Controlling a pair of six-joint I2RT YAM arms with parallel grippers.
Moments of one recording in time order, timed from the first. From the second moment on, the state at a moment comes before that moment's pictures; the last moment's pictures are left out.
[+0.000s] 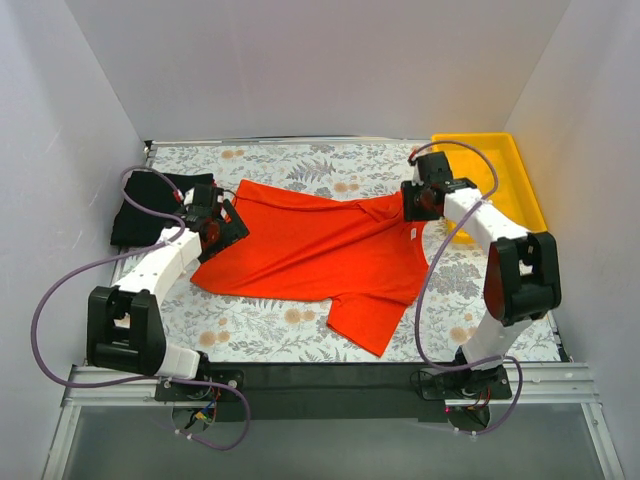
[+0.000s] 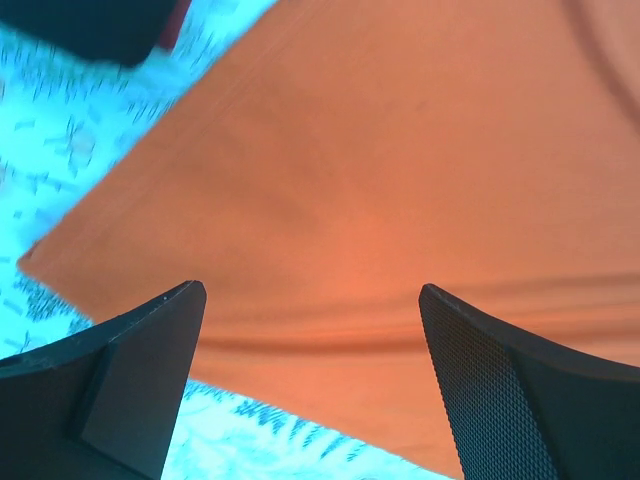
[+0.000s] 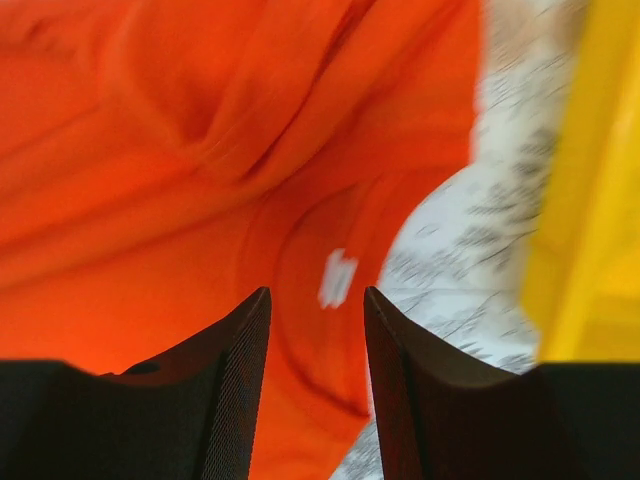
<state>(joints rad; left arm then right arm) -0.17 1.41 0.95 -0.57 -0.19 -0.70 0.23 1.76 1.33 -0.53 0.06 0.11</state>
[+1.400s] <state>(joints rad) -0.13 1.40 0.74 -0.46 -0.23 -0.83 0.12 1.25 0.68 -0.63 -0.17 0.26</state>
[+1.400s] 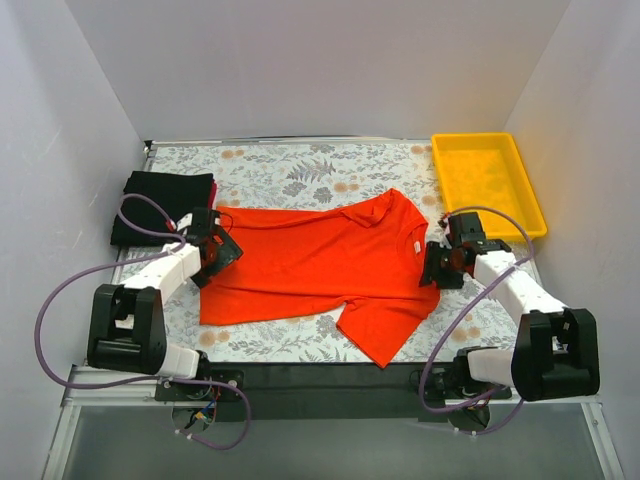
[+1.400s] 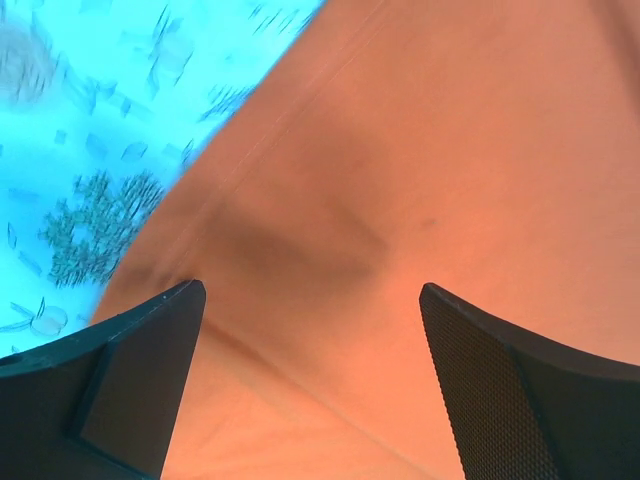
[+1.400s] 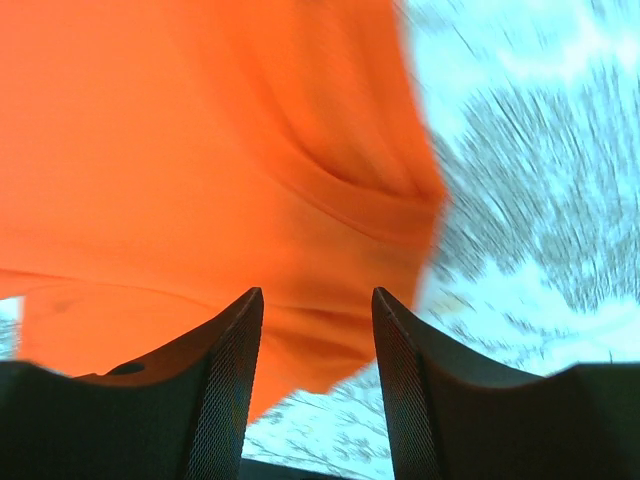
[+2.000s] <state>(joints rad) -0.13 1.27 1.03 -0.58 -0.22 -0.67 0.98 1.72 1.19 -0.50 -0.14 0.17</state>
